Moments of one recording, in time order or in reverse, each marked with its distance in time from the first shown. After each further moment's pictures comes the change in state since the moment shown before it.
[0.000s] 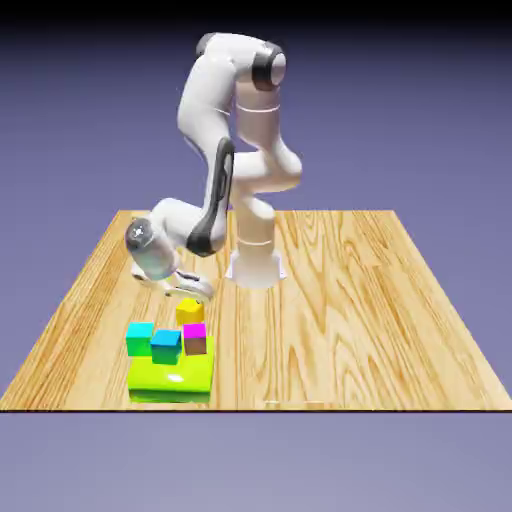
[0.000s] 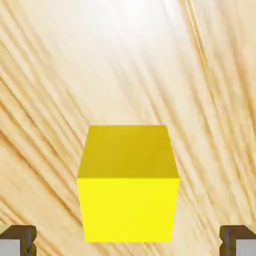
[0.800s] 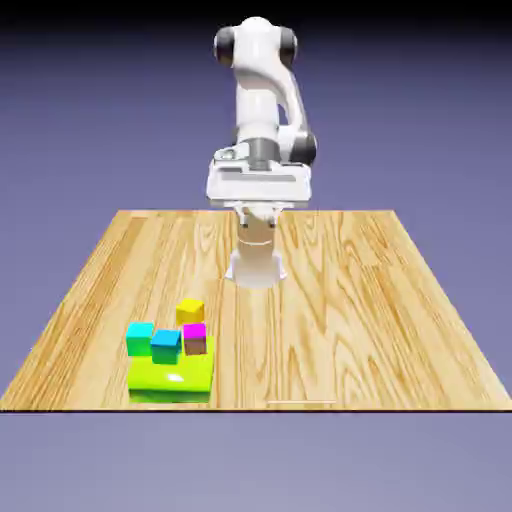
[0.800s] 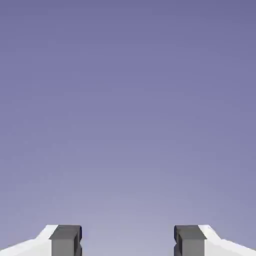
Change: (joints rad) arm -0.078 -0.799 0.591 -0.148 -0.116 0.671 0.197
